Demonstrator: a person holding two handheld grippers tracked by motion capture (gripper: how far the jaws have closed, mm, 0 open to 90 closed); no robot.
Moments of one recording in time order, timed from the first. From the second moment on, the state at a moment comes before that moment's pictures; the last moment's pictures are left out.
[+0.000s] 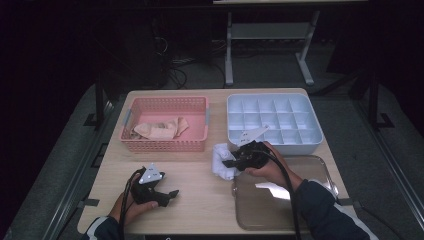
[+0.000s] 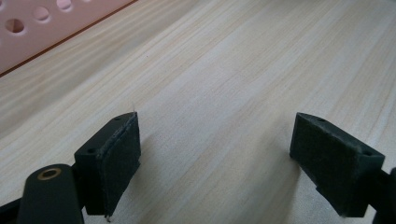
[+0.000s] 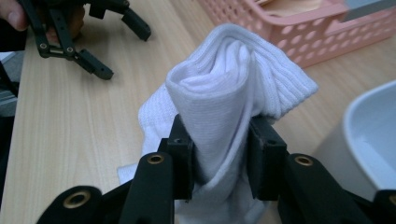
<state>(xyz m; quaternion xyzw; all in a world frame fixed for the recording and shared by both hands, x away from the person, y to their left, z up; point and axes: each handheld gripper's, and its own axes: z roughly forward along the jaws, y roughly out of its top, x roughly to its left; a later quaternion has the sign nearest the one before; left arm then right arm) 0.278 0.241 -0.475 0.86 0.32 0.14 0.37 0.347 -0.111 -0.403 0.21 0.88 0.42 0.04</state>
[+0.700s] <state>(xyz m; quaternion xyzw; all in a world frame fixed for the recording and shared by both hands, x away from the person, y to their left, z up) 0.277 0.240 -0.475 0.86 0.33 0.14 0.37 0.382 -0.184 -0.361 0.32 0.84 0.41 0.17</state>
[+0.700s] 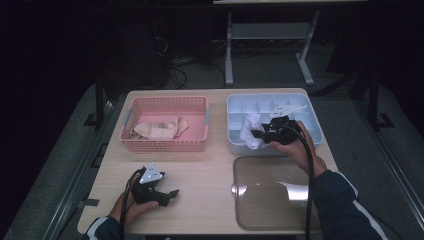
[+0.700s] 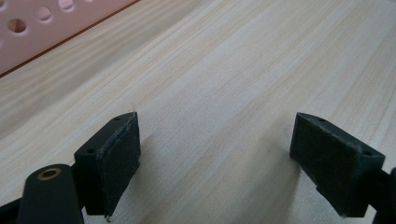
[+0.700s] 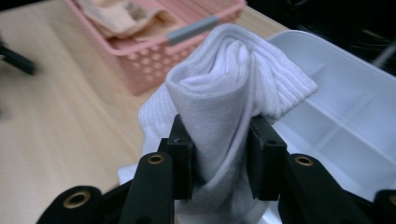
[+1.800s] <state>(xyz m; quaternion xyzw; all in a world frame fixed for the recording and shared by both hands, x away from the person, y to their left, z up) 0.278 0.240 -0.475 0.86 0.33 0.14 0.37 0.440 -0.149 -0.396 0.33 0.92 0.18 0.15</state>
